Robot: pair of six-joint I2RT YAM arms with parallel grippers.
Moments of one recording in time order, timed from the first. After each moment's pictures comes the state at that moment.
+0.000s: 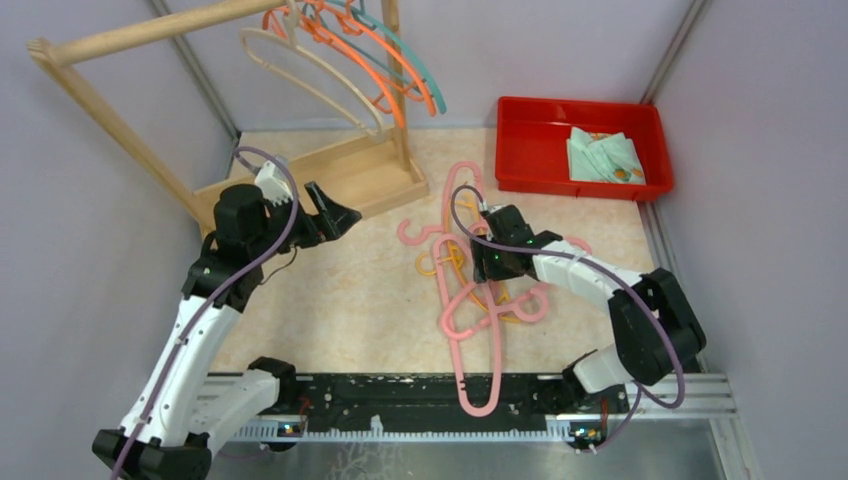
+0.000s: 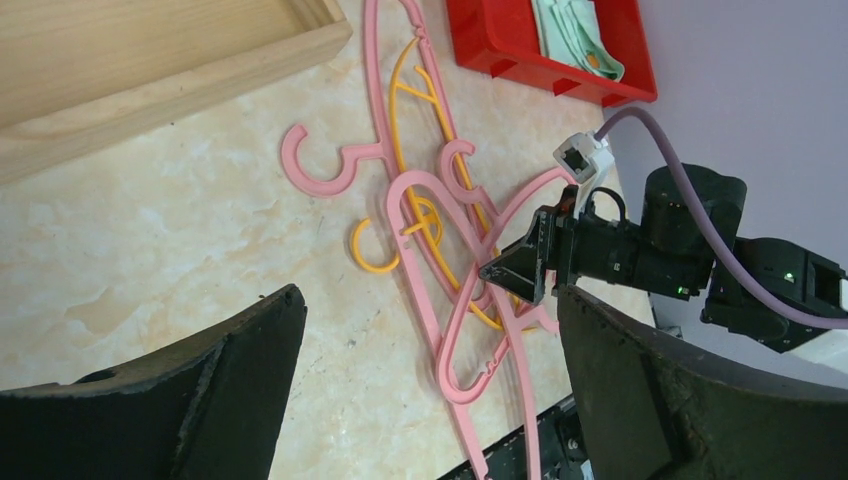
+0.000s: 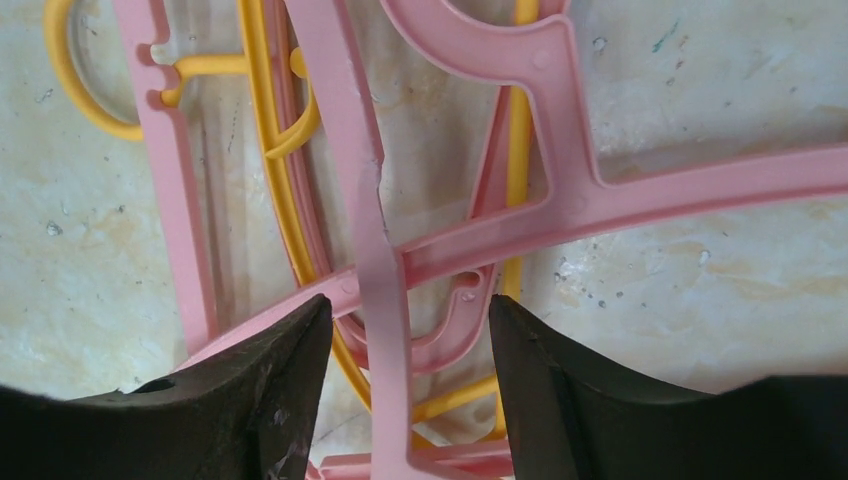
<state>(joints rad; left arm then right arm) -0.29 0.88 1.01 -0.47 0.29 -0.58 0.54 1.42 0.82 -0.40 -0.01 0.32</state>
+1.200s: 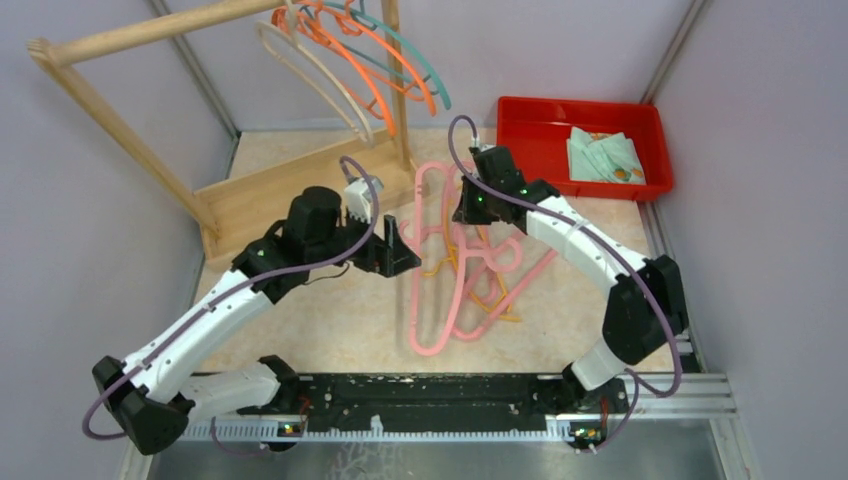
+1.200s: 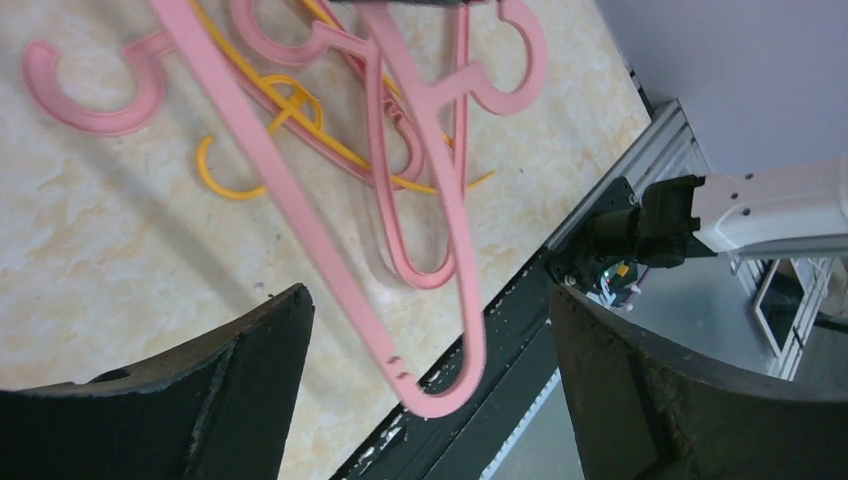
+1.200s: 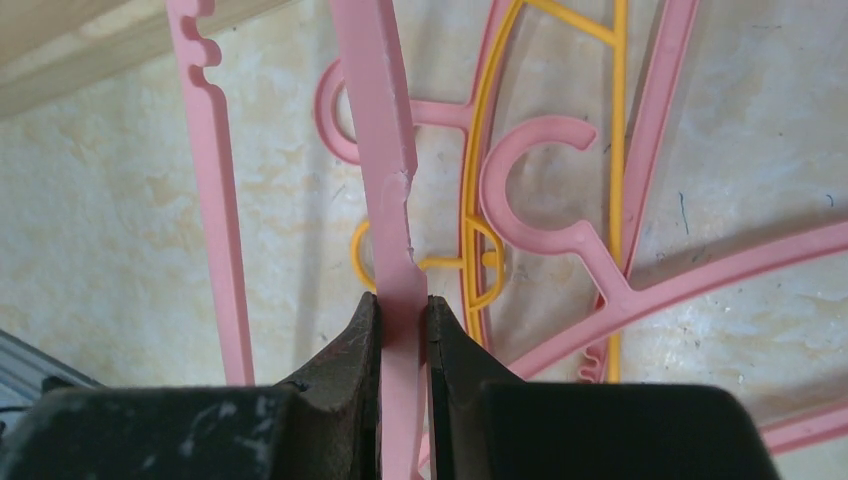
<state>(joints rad) -0.67 1.04 1.05 -0.50 0.32 -0.46 0.55 1.51 1.26 -0.53 -0.07 0.44</state>
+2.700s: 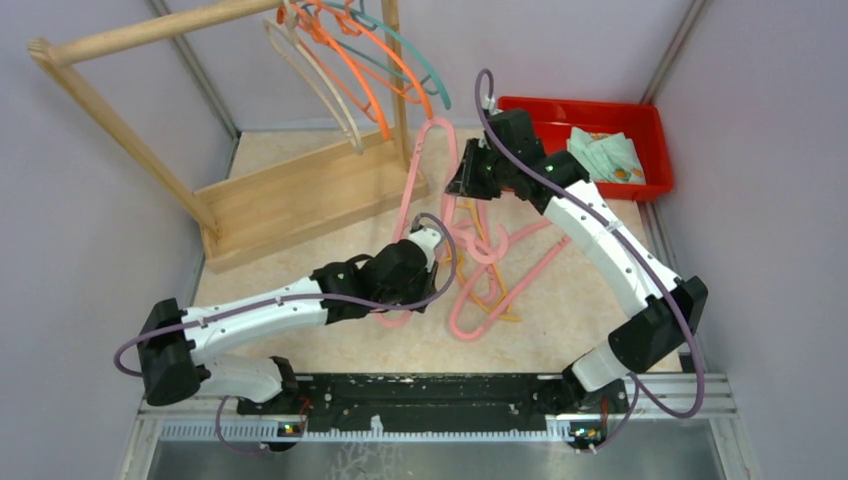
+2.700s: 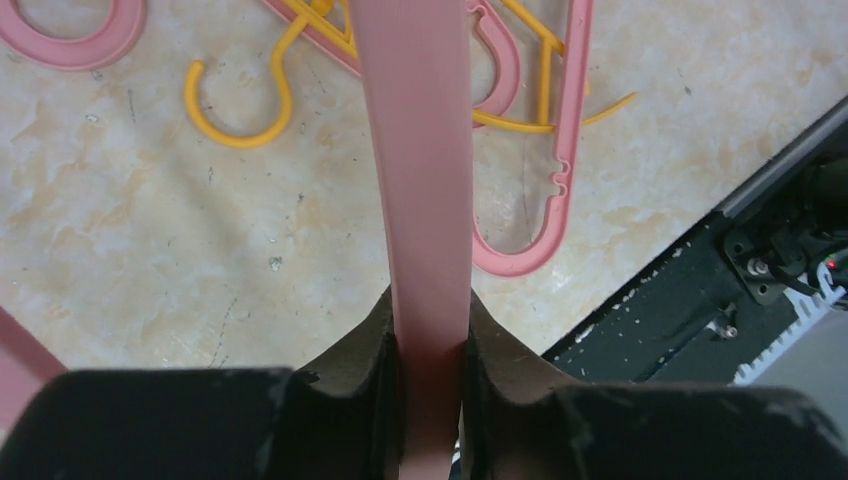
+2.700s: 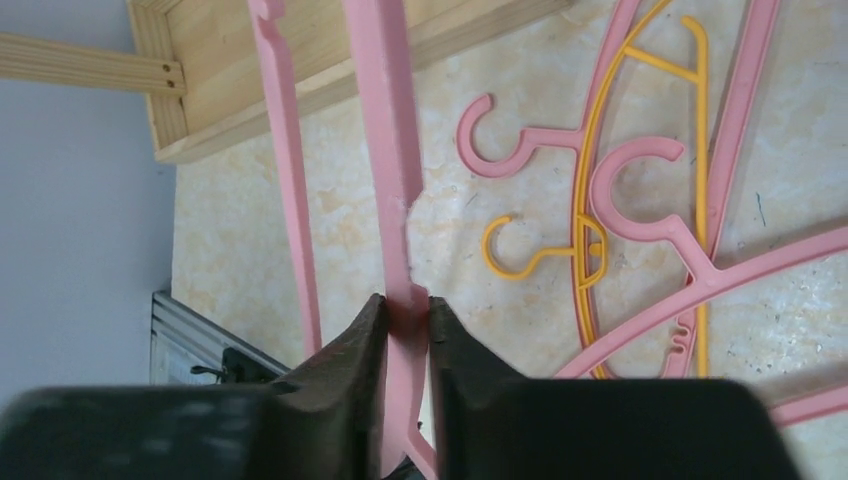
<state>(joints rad) -1.10 1.31 0.98 -0.41 -0.23 -0.46 0.55 1.51 1.62 -0.78 -0.13 0.59</state>
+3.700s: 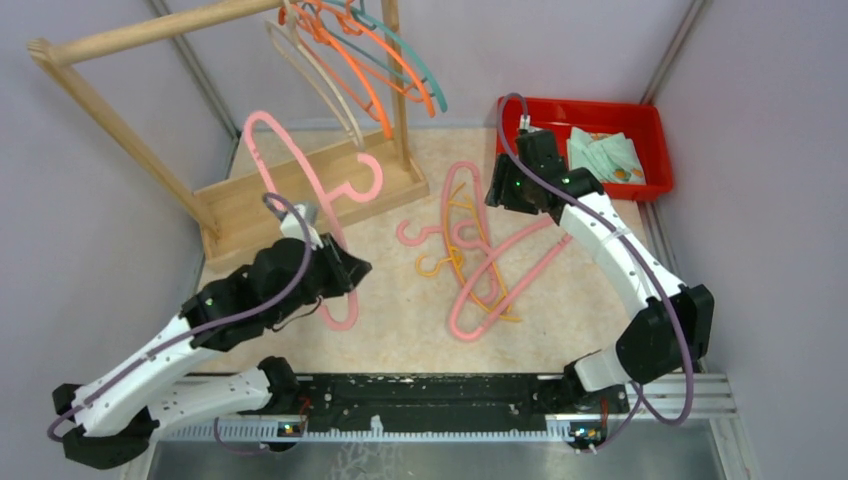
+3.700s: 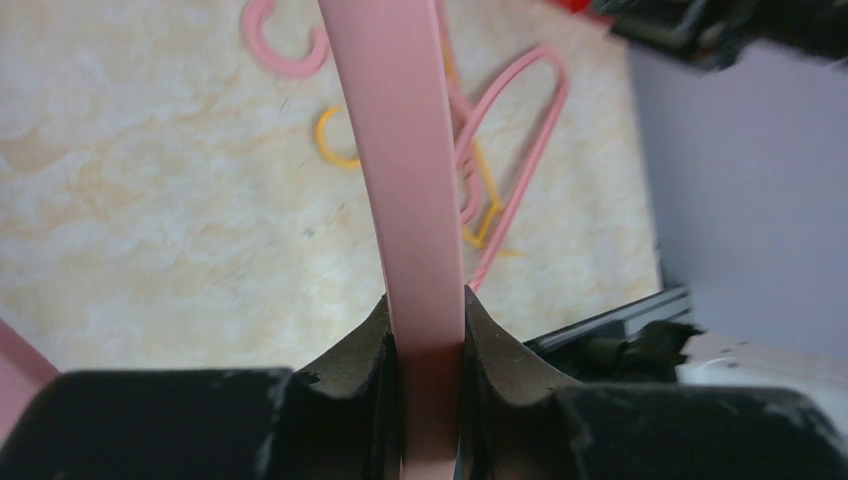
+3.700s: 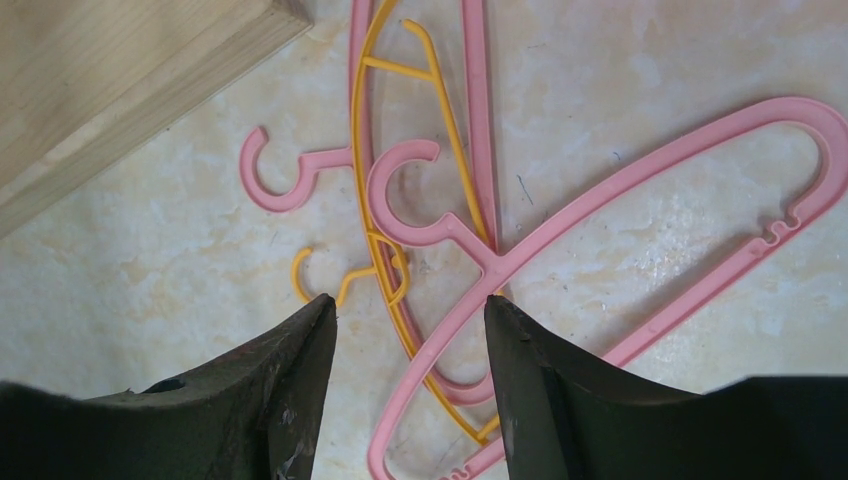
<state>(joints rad) -1.00 0.78 0.97 -0.75 -0.38 -0.91 0.39 1.42 1.36 -0.72 0.04 0.49</state>
